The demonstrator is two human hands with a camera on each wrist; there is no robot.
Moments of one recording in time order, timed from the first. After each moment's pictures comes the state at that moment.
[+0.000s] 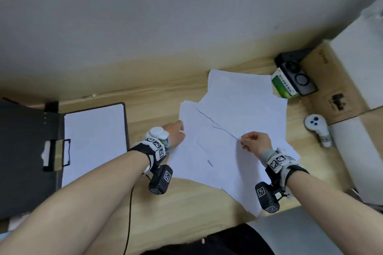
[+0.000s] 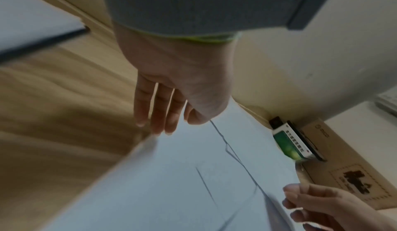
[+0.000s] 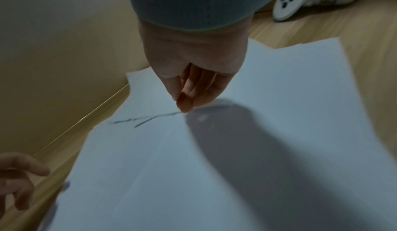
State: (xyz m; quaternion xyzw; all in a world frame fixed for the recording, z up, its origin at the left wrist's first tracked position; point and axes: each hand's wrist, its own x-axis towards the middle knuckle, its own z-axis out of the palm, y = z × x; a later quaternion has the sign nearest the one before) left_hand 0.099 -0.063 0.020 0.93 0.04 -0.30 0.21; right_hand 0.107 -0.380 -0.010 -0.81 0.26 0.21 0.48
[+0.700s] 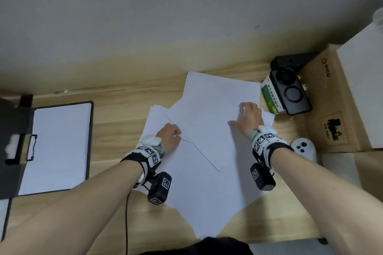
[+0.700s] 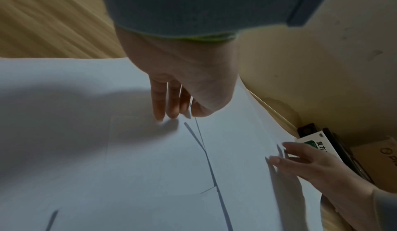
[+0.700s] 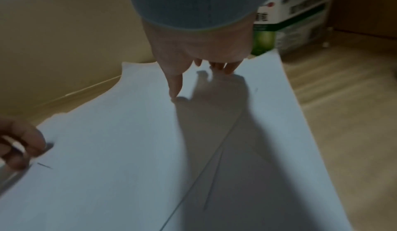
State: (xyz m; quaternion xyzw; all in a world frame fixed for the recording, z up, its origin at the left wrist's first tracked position) left_hand 0.152 -0.184 -0.018 0.91 0.20 -0.22 0.29; right_hand 0.276 -0.446 -0.024 -0.96 -0.01 0.19 0.20
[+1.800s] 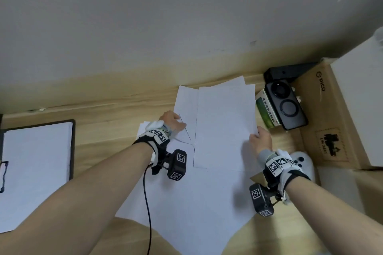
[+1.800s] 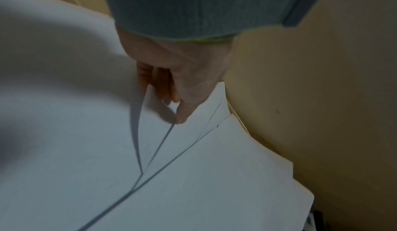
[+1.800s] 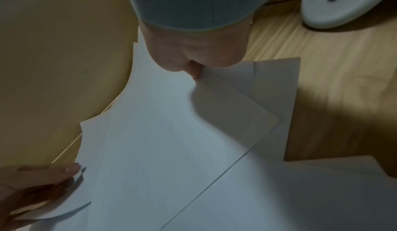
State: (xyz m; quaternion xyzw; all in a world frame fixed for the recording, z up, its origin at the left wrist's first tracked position) left_hand 0.272 -0.183 -0.040 0.85 0.30 -0.22 0.38; right_hand 0.282 -0.490 -0.063 -0.88 0.23 0.18 0.38
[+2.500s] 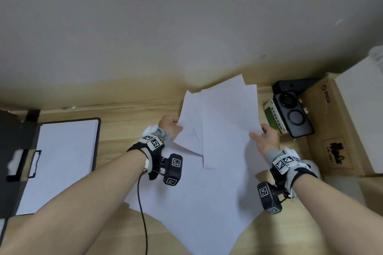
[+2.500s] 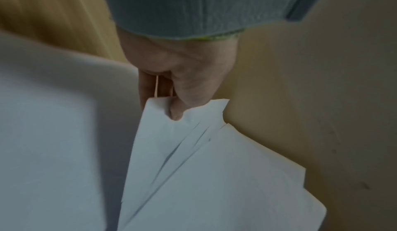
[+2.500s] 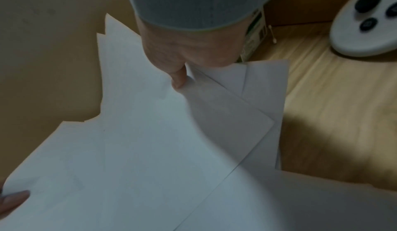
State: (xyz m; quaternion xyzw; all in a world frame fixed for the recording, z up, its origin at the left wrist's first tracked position) left_hand 0.228 -0.144 0.016 0.79 0.33 -0.15 0.50; right_hand 0.285 -0.469 -0.010 -0.86 0.13 0.14 0.46
